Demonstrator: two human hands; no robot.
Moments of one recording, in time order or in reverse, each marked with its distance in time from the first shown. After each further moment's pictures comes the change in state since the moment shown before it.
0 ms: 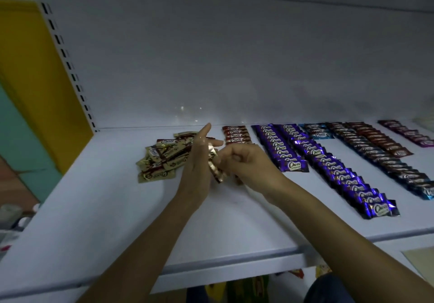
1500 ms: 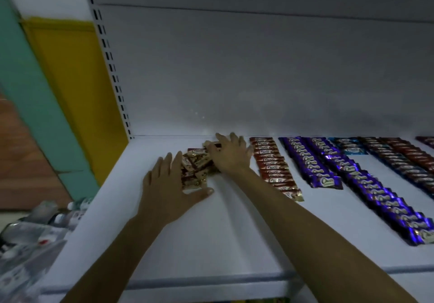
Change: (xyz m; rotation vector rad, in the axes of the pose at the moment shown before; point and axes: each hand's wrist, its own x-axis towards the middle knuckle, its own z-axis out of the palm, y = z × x) left_hand -0.008 -0.004 -0.119 1.285 -0.088 -0.205; right_hand 0.127 0.042 0.075 -0.847 0.187 0.214
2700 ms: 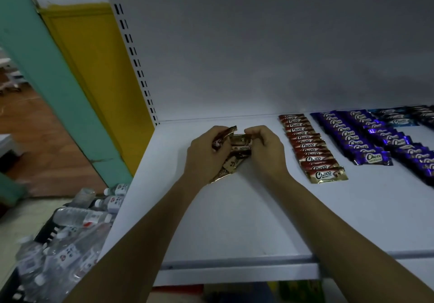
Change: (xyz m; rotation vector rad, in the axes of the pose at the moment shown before) left_hand 0.033 0.008 -0.004 -0.562 0.182 0.142; right_hand -0.056 -0.005 0.009 0.777 0.270 0.015
